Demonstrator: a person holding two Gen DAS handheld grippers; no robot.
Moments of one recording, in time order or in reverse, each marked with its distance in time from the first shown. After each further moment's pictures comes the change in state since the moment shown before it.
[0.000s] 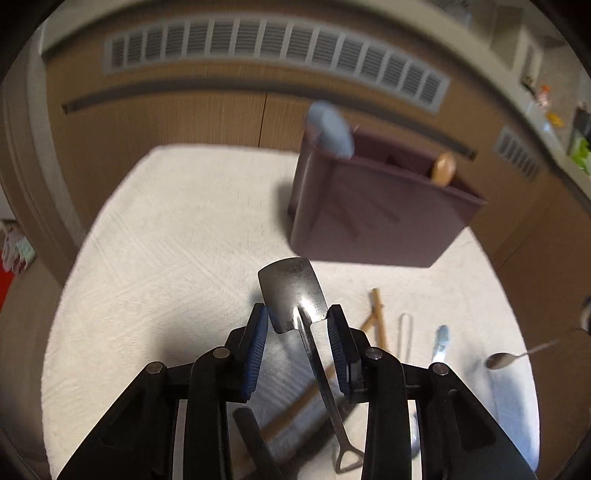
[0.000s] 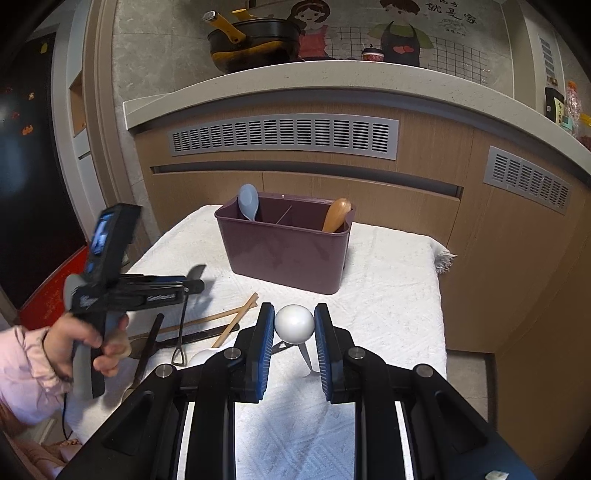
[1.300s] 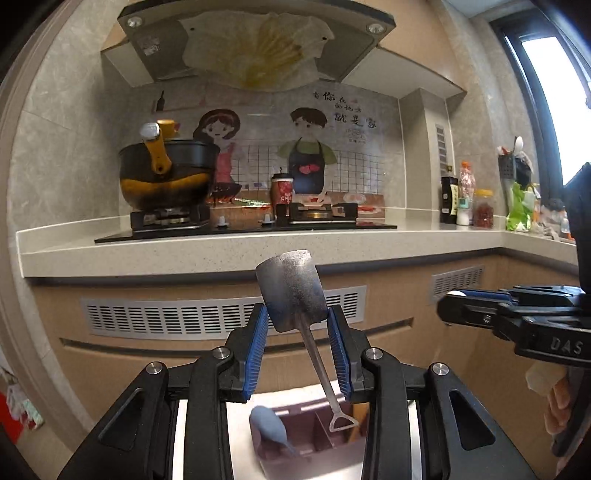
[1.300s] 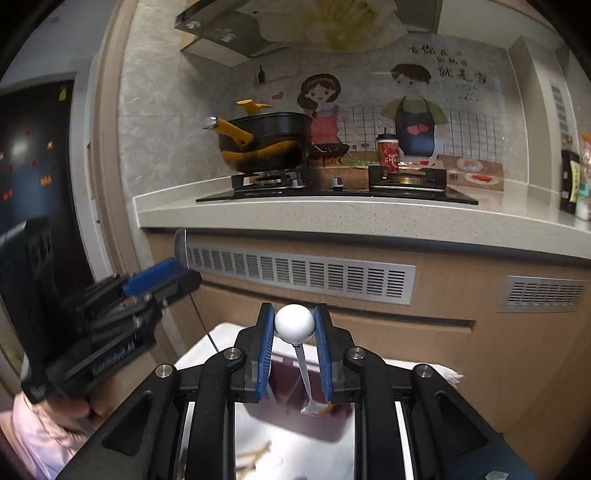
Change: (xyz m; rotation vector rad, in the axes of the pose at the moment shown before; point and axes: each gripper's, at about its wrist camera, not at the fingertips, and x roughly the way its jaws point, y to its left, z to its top) left arm -0.115 -0.054 0.175 0.264 -0.577 -0.056; right arm -0.013 -0.018 0.174 0.014 -0.259 0.078
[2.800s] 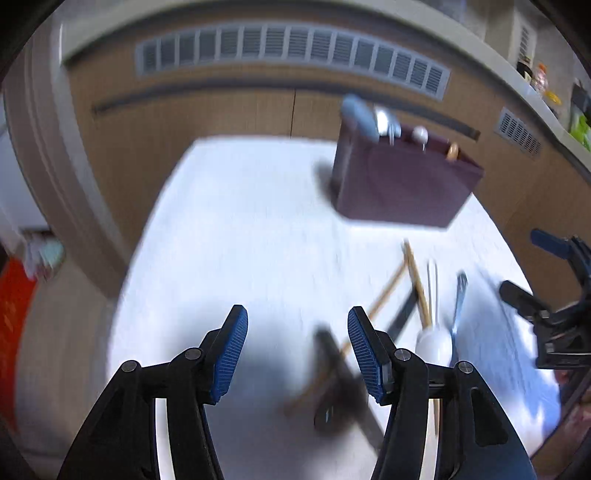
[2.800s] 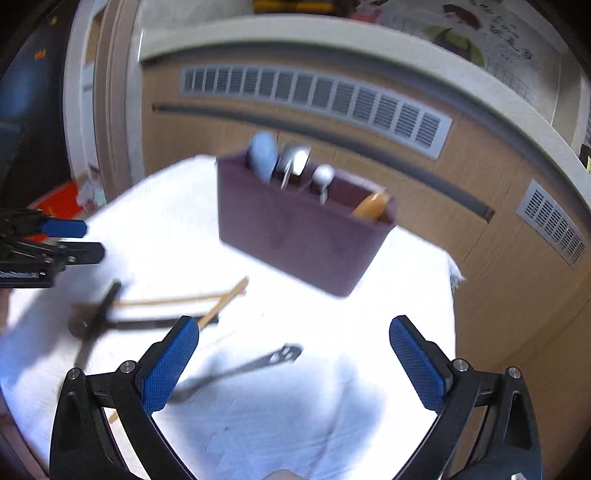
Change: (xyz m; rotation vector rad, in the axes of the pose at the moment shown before) left arm -0.042 0.067 -0.223 -0.222 0.695 0.089; right arm 0.046 0.049 -0.190 -0.251 0.398 -0.153
